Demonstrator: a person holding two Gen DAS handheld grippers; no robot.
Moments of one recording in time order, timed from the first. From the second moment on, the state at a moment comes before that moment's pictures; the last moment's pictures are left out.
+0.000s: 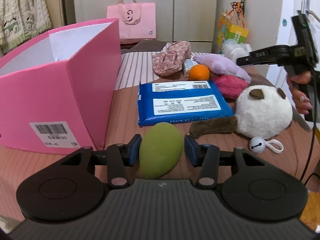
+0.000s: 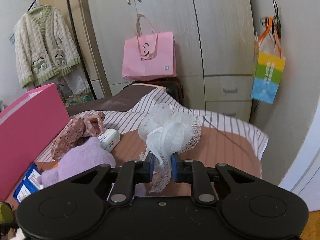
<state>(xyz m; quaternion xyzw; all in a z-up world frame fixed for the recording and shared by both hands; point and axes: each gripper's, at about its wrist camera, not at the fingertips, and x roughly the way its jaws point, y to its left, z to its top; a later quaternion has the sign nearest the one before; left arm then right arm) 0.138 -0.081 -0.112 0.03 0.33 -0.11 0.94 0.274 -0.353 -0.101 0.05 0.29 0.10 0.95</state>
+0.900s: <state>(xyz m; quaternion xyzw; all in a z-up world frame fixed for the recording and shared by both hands) 0.127 -0.041 -0.098 -0.06 0.34 -0.12 0.93 0.151 -0.255 -0.017 0.02 0.27 0.23 0.94</state>
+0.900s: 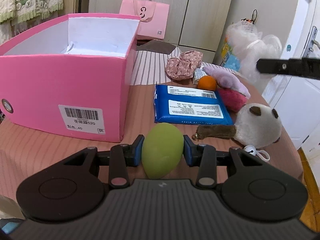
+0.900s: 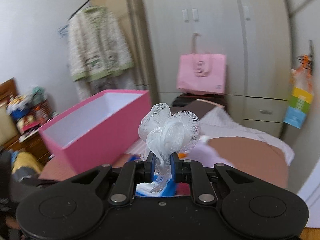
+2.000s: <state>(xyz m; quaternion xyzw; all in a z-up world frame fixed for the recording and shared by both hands) 0.080 0.076 -0.036 -0.04 0.41 -0.16 0.90 0.073 -0.141 -0.025 -0.03 0.40 0.35 0.85</state>
